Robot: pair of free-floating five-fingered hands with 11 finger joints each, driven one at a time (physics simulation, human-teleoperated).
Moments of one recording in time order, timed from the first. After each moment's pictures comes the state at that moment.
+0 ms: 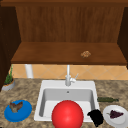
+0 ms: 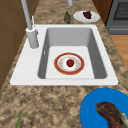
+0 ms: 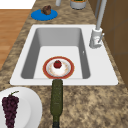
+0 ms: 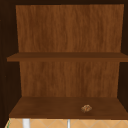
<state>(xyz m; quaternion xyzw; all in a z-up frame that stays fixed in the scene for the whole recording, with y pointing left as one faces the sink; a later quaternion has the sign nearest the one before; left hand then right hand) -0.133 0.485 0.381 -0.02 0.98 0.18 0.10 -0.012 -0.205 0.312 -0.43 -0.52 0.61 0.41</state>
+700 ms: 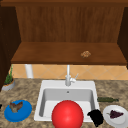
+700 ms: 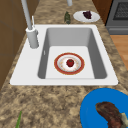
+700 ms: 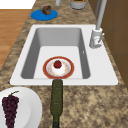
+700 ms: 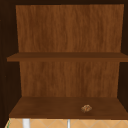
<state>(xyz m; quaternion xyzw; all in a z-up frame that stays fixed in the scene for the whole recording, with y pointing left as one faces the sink) -0.133 0.448 0.359 -0.01 0.97 0.22 0.10 -0.012 -0.205 0.312 -0.43 -0.52 0.61 0.41</state>
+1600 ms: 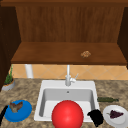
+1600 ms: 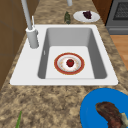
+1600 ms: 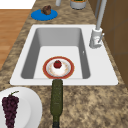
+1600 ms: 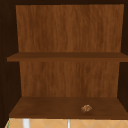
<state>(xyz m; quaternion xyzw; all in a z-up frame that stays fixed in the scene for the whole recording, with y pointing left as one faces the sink) -0.129 0.421 0.350 -0.01 0.95 0.28 0.10 -0.012 -0.205 0.312 -0.43 -0.52 0.61 0.41</state>
